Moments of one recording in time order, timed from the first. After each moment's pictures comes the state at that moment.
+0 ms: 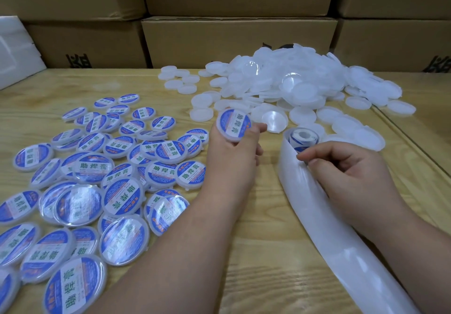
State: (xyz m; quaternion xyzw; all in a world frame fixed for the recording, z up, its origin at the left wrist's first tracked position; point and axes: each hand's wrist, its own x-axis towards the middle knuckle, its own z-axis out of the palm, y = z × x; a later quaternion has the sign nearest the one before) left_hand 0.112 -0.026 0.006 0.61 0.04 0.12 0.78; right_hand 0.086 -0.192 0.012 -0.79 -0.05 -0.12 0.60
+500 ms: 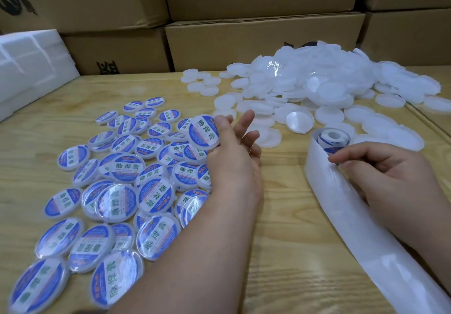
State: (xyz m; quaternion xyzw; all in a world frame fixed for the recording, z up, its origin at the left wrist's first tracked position) left_hand 0.116 -0.006 0.022 0.35 0.18 0.15 0.91; right_hand 0.082 -0.192 0.015 -0.79 -0.05 -0.12 0.60
